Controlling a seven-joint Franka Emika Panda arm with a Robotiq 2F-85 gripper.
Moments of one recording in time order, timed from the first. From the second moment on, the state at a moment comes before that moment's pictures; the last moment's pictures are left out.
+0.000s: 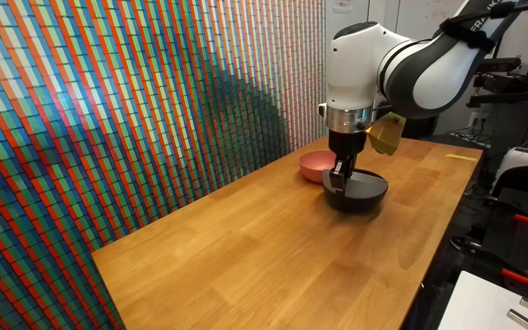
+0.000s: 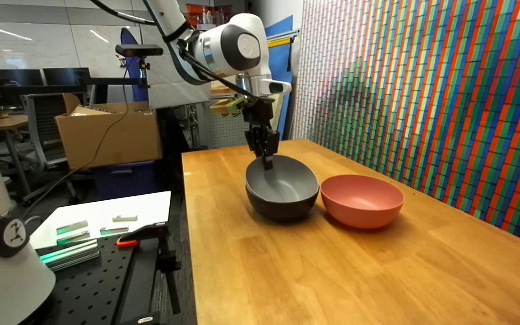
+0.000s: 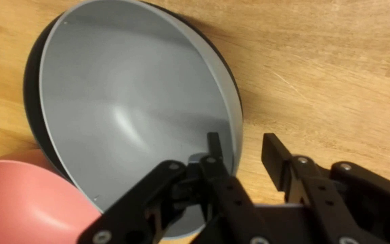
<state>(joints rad) 0.31 0.21 0.16 -2.35 -0.34 2.56 0.46</state>
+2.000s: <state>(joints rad) 0.20 0.43 0.05 -1.97 -0.16 2.62 0.46</state>
